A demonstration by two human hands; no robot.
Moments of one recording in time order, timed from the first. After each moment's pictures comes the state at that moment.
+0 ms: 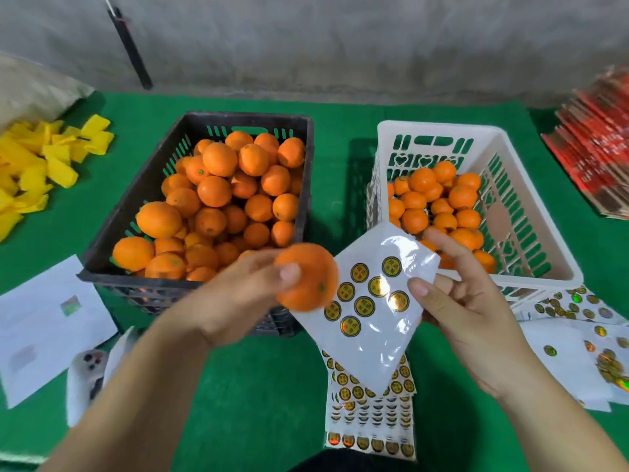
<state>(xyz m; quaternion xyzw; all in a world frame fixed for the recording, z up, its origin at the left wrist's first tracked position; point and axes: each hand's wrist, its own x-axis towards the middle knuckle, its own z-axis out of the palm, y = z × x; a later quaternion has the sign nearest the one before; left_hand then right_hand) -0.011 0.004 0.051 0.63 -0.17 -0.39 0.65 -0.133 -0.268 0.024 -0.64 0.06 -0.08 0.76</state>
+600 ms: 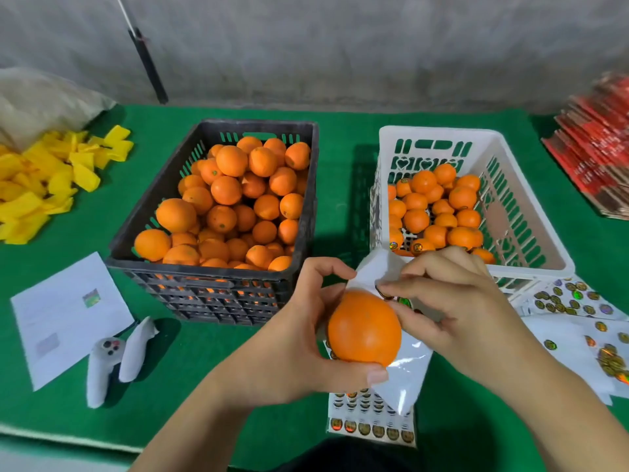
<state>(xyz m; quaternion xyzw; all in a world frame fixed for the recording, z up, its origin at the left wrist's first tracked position) -0.106 -0.019 0.053 0.69 -0.32 -0.27 0.59 -0.158 -0.263 0.051 -0.93 -0.17 -0.26 0.21</state>
